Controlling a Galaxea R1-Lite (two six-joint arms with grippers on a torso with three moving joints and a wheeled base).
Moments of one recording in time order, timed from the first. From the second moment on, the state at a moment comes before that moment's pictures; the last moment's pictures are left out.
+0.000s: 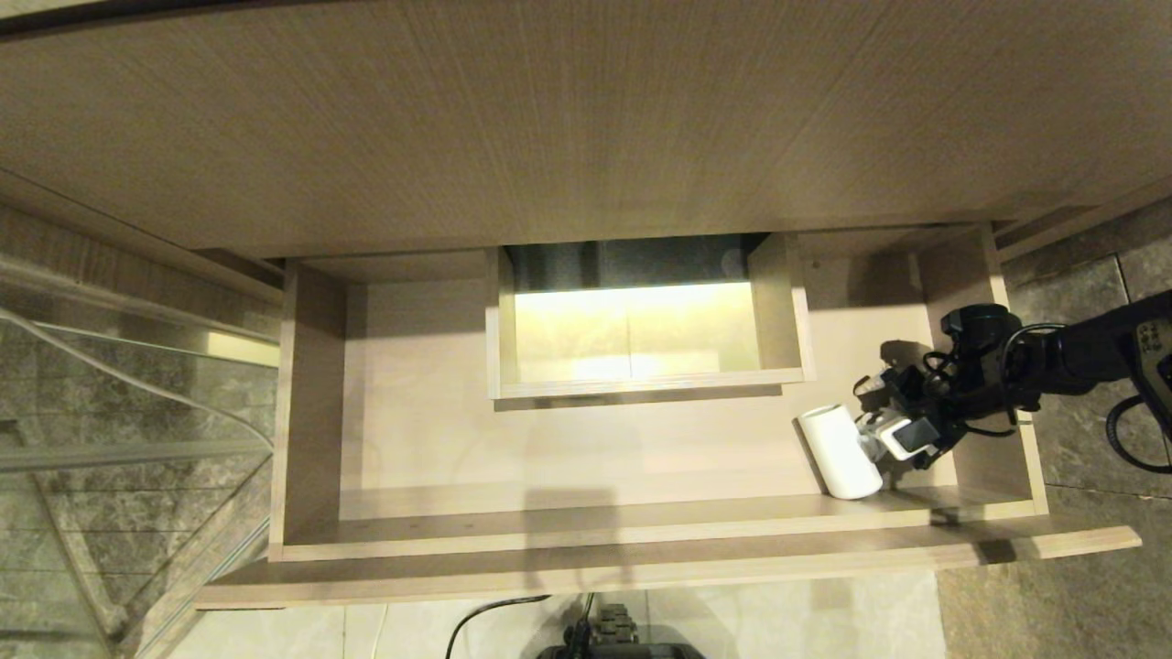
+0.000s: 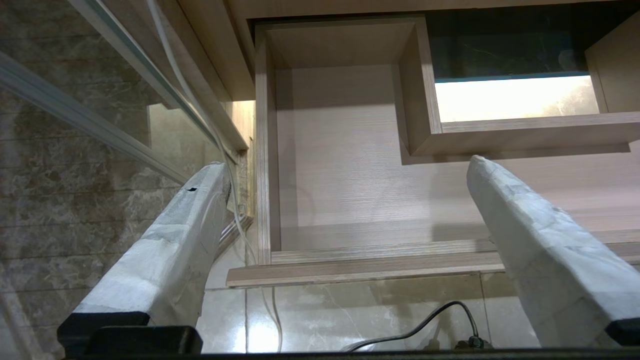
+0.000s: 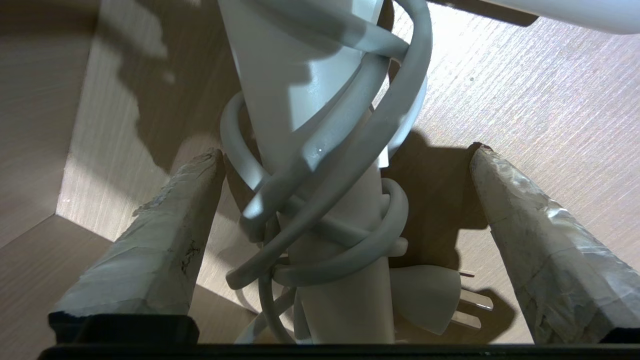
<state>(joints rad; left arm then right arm) 0.00 0.00 0.00 -0.23 0.00 -0.01 -0.23 2.46 -1.71 0.17 0.24 -2.33</state>
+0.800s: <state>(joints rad) 0.00 0.00 0.00 -0.23 0.00 -0.01 -0.22 2.46 -1.71 0.17 0.23 -2.25</state>
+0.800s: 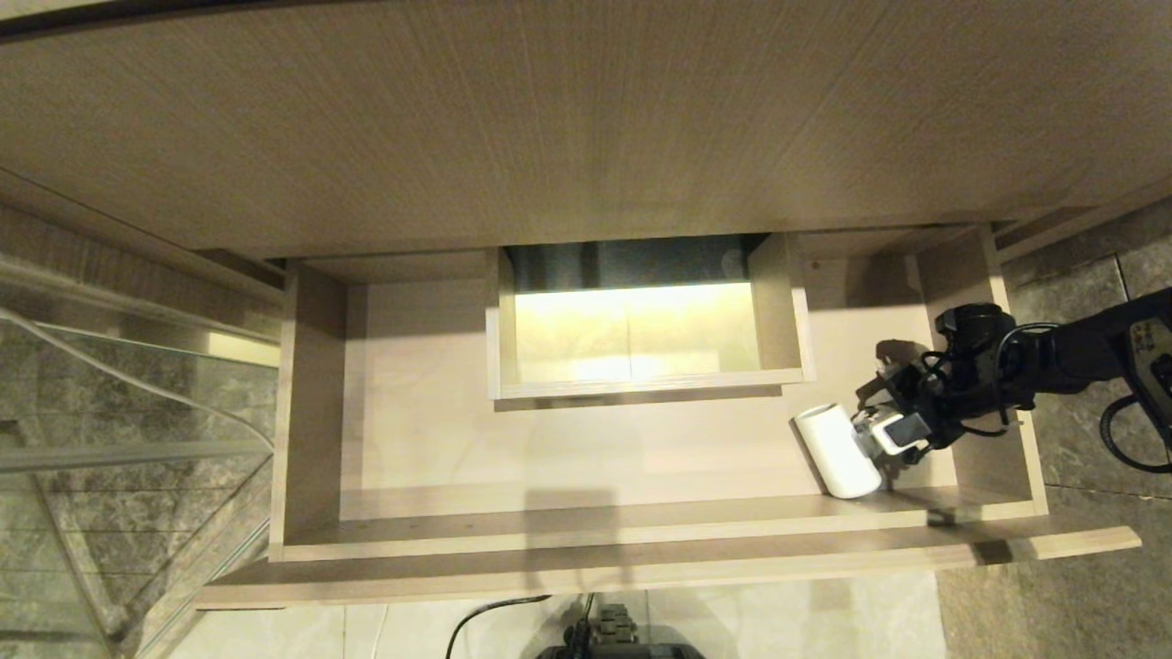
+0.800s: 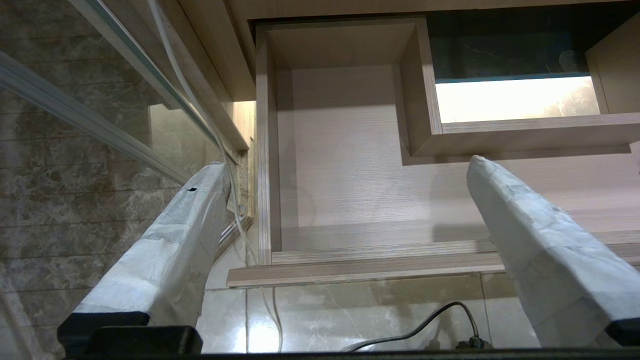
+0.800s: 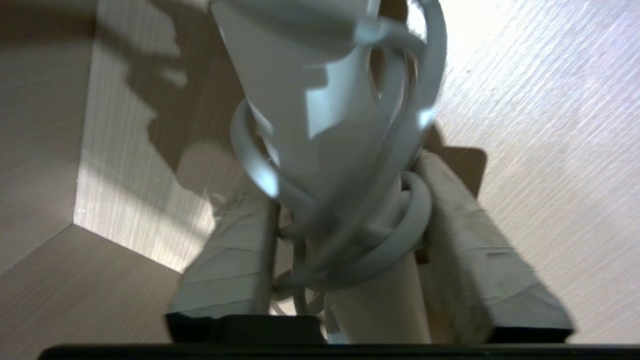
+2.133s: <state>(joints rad) 0.00 0.00 0.00 -0.23 0.00 -0.01 -0.22 2.23 -1.56 0.17 0.20 -2.25</state>
